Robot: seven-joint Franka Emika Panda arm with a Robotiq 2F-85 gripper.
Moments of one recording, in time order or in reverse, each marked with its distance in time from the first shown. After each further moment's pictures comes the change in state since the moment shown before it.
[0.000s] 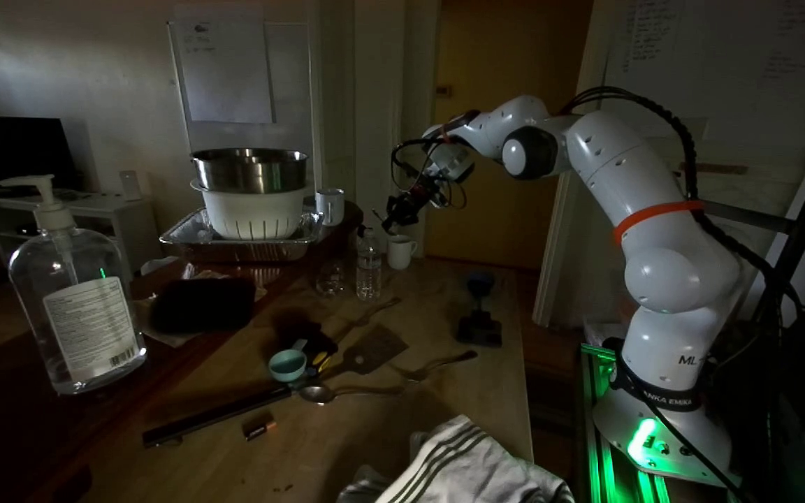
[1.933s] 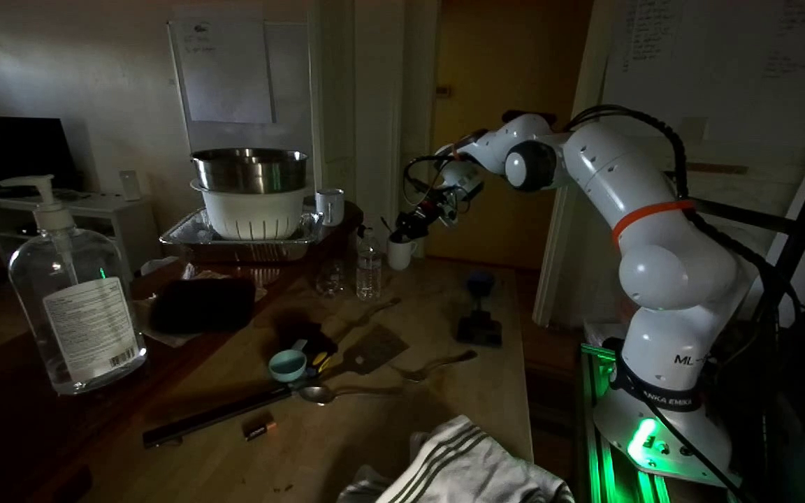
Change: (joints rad) arm -0.107 0.099 0.065 0.036 0.026 -0.069 0.154
